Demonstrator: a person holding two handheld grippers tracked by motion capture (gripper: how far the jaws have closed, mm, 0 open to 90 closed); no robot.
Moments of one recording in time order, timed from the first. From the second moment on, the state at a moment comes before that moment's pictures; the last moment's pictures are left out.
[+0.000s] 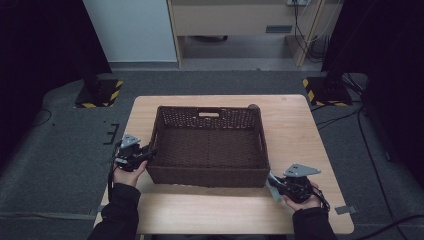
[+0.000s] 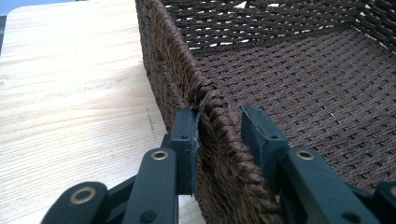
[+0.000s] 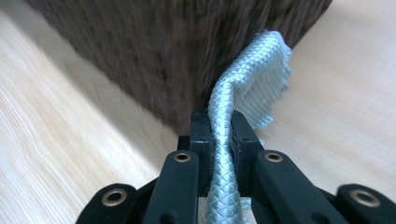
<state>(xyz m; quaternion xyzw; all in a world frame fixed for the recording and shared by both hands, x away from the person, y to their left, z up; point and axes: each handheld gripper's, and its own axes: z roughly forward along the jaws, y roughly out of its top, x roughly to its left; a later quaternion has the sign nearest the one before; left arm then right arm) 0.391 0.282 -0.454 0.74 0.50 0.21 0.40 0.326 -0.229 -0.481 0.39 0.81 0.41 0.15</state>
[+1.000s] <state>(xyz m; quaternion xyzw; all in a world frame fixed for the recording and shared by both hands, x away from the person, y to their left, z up) 0.392 0.284 -0.454 0.74 0.51 0.20 0.40 0.292 -0.233 -0.450 0.36 0.77 0.50 0.19</state>
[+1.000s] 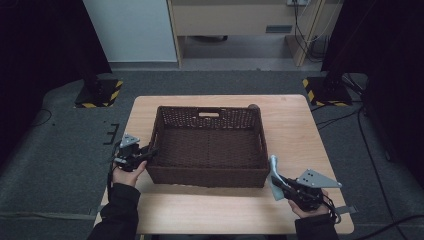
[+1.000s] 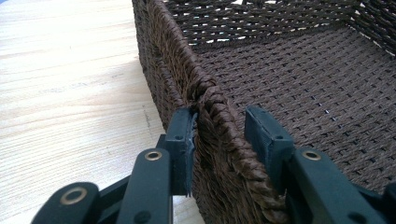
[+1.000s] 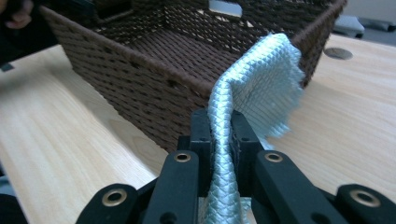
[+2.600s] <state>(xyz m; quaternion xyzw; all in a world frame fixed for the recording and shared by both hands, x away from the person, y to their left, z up) 0.393 0.285 -0.455 0.74 0.51 0.20 0.40 0.337 -0.299 -0.500 0.54 0.73 0.35 0.24</state>
